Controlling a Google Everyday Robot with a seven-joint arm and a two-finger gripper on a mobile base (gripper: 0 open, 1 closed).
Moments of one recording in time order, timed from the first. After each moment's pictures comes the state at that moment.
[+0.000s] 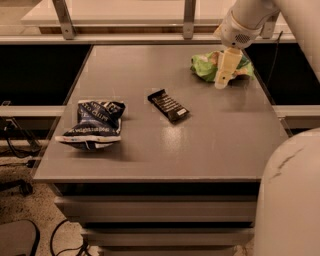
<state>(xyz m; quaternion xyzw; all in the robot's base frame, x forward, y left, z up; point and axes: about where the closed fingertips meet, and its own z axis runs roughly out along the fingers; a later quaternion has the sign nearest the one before) 0.700 -0.180 0.910 -0.66 0.72 -0.03 0.21</state>
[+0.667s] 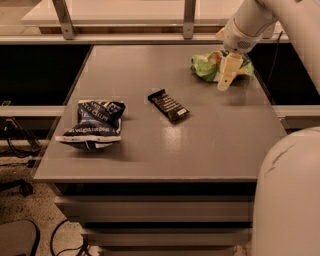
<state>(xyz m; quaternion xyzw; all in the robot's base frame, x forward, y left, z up) 0.723 -0.194 0.890 -0.67 0.70 -0.05 0.23</state>
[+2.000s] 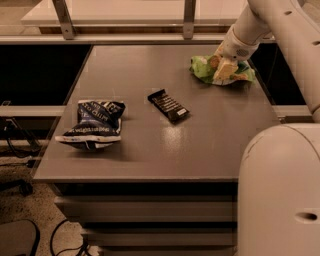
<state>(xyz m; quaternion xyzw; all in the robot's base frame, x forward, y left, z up) 0.737 -0.205 0.851 -0.67 0.71 -0.02 0.20</state>
